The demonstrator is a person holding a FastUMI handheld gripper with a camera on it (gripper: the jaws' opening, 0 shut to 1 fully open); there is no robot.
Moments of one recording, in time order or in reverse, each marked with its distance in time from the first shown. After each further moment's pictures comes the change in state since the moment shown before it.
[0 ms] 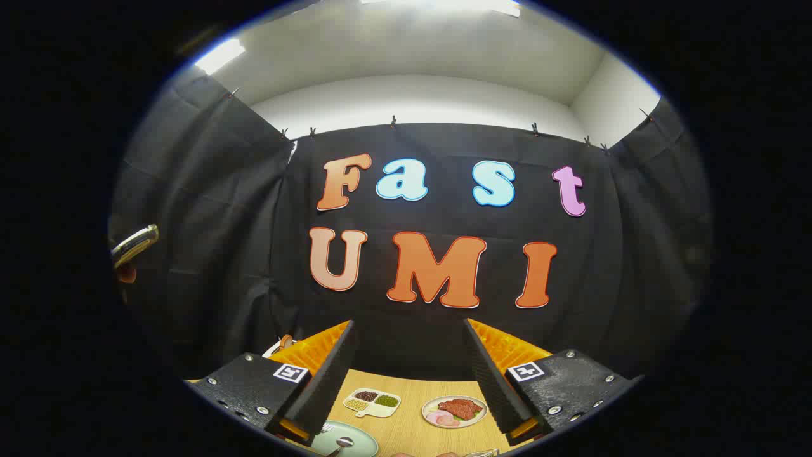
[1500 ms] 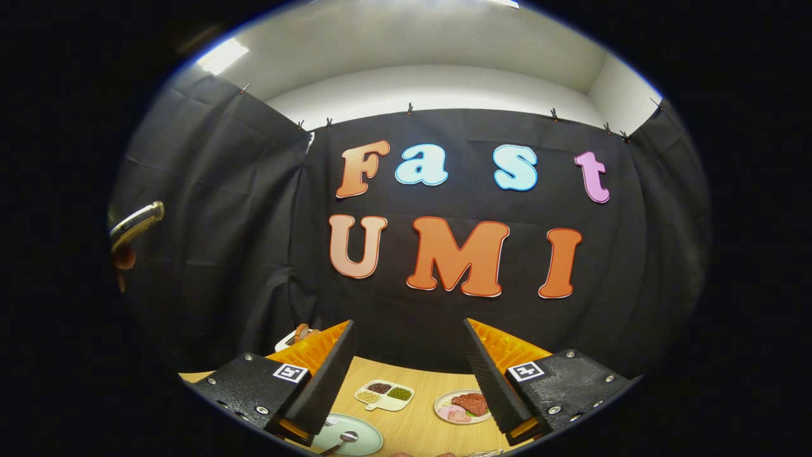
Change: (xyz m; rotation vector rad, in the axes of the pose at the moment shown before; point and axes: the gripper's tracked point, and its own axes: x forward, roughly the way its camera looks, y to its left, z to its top) arm 0.008 0.009 -0.026 0.004 0.068 0.134
